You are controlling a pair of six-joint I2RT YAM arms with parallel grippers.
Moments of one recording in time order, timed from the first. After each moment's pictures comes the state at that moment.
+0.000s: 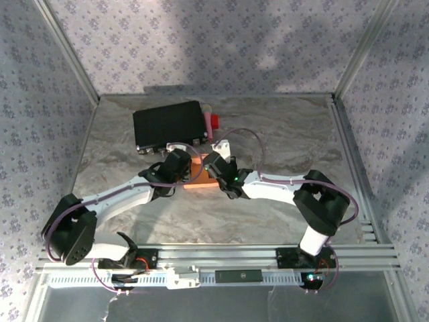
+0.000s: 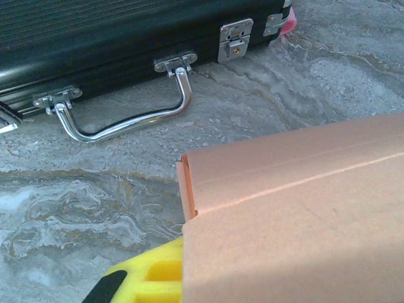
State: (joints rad) left arm -0.74 1.33 0.76 -0.24 -0.38 -0.47; right arm 0.96 1.70 1.00 -0.01 0.63 0.51
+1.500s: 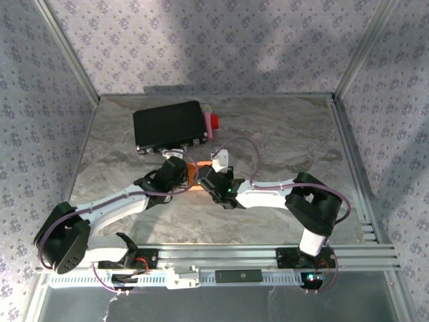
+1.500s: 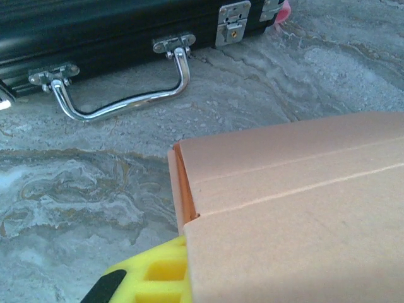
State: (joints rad) left arm -0.75 1.24 0.63 -0.16 -0.37 -0.49; right arm 1.07 1.74 0.96 0.05 0.81 0.68
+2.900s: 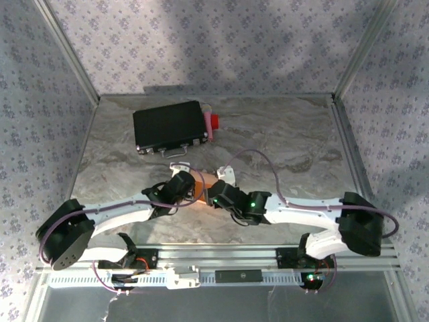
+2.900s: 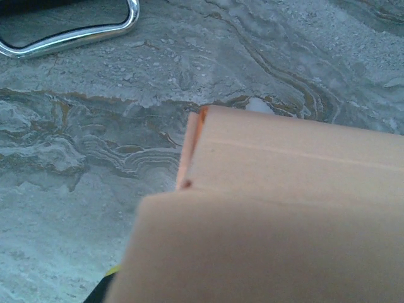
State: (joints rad) left arm -0.90 1.28 0.55 -0.11 -0.41 -0.61; right arm 1.19 1.34 0.79 -0.21 0.45 0.77
